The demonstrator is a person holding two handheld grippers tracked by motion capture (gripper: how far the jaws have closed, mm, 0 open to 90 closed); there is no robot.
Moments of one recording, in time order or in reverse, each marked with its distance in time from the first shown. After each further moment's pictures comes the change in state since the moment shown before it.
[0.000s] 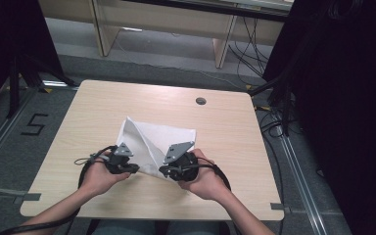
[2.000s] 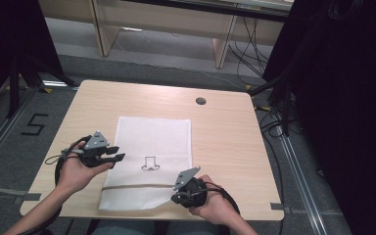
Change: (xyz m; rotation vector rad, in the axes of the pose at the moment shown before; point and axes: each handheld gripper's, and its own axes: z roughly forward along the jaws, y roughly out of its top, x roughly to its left) left arm 0.022 -0.002 -0.045 -0.197 0.104 -0.004; right arm 0.028 -0.068 0.017 0.141 0.098 0.073
